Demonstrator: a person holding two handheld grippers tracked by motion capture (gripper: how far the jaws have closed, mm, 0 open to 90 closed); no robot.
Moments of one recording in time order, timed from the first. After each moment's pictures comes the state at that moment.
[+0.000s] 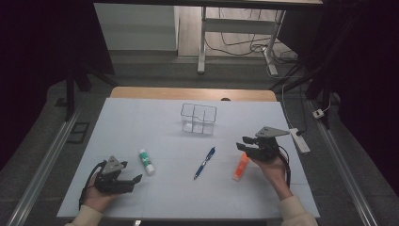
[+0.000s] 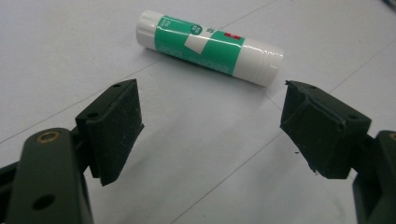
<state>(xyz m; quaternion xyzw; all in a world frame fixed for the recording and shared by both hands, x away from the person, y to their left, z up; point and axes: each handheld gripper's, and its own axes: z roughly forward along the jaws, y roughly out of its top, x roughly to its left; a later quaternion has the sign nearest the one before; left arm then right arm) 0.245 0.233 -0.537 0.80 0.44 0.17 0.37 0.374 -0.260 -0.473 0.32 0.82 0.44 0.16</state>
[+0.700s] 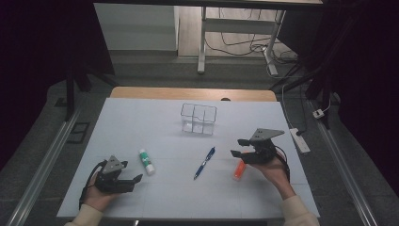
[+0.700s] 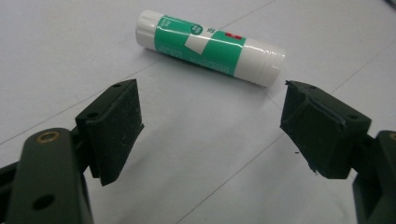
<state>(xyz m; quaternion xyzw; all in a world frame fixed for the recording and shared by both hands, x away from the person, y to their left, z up) 0.246 0.233 -0.538 0.80 0.44 0.17 0.36 0.370 -0.249 -0.469 0.24 0.86 0.44 0.12</state>
